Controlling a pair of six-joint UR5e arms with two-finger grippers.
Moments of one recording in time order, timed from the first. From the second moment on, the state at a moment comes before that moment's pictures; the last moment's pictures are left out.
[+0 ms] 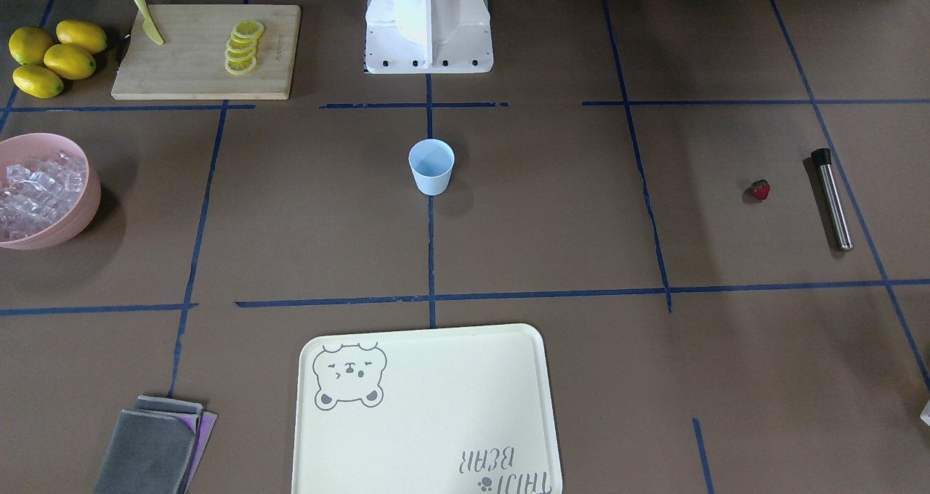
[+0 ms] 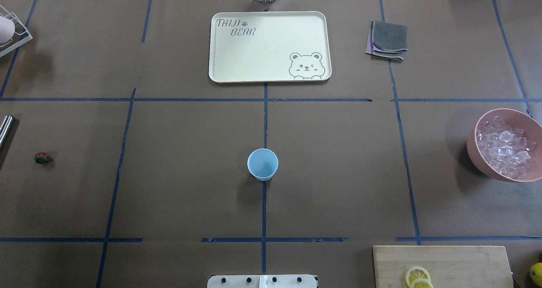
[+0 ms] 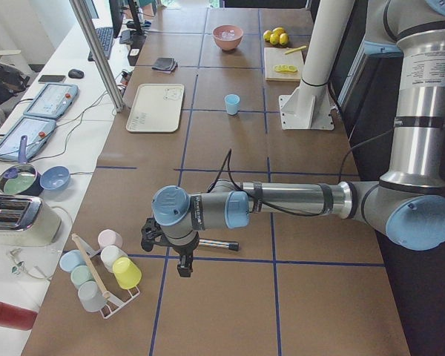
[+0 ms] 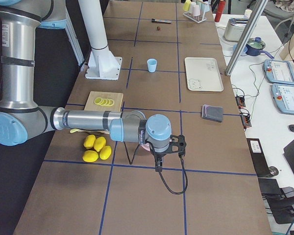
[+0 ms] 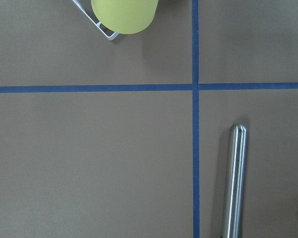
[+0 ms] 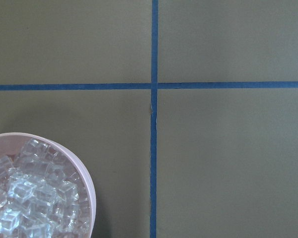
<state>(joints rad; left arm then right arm) -1.63 -1.59 -1.57 -1.48 -2.37 0.12 1.65 -1.68 1.71 -1.58 2.41 -0.03</state>
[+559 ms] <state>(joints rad) -1.63 -1.59 -1.57 -1.48 -2.37 0.11 1.65 -1.68 1.71 -1.58 2.40 -0.03</state>
